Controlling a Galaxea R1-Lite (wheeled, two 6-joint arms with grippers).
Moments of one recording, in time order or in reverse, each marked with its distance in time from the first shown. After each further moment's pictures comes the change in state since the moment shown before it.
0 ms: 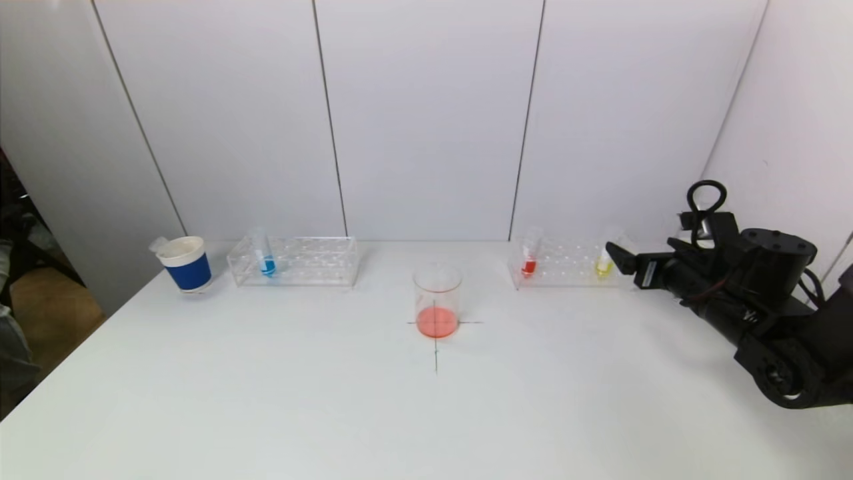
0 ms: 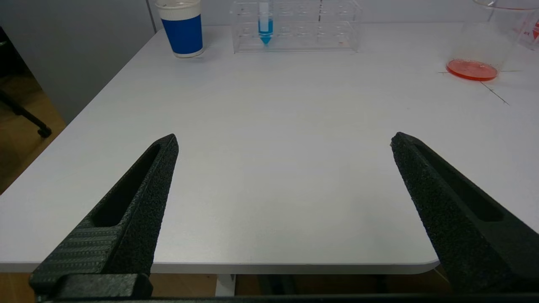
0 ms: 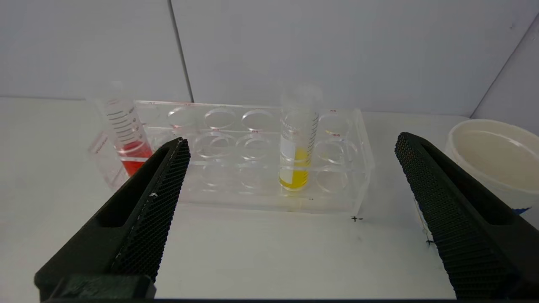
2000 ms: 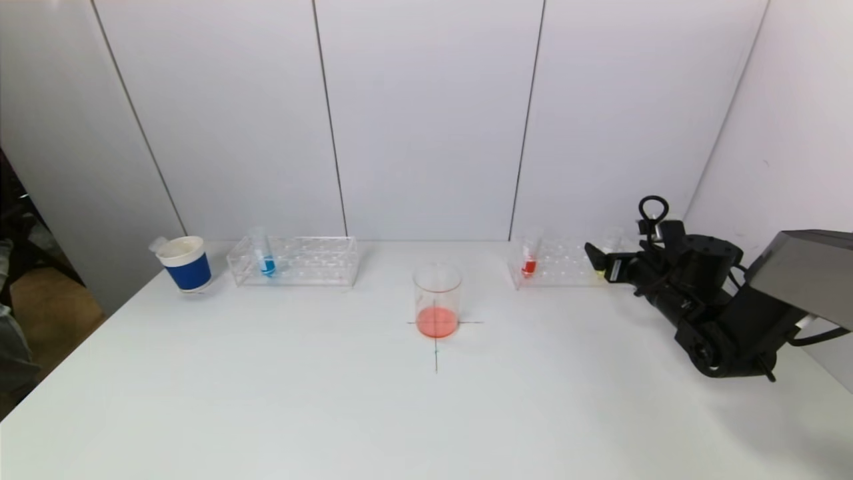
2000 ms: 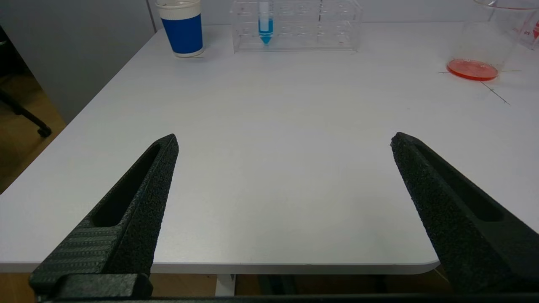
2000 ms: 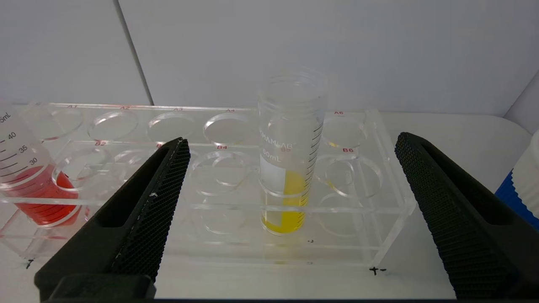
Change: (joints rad) left arm 0.000 0.001 0.000 0.000 0.000 0.000; right arm -0.007 0.275 -0.281 -0.015 -0.032 -0.002
